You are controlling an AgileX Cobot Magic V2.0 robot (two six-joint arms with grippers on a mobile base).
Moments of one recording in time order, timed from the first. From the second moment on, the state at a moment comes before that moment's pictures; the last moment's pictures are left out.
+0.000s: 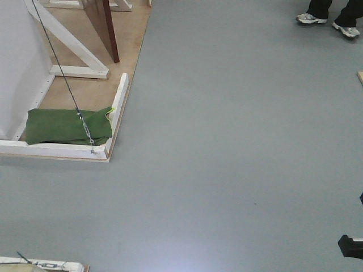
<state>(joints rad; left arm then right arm) -0.04 -0.01 0.03 -0.02 0.03 -0.01 -0.03 -0.01 0.03 0.06 0.28 -0.05</state>
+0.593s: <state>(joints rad) -0.04 -0.01 0.03 -0.02 0.03 -0.01 -0.03 -0.01 0.03 0.06 0.28 -0.05</state>
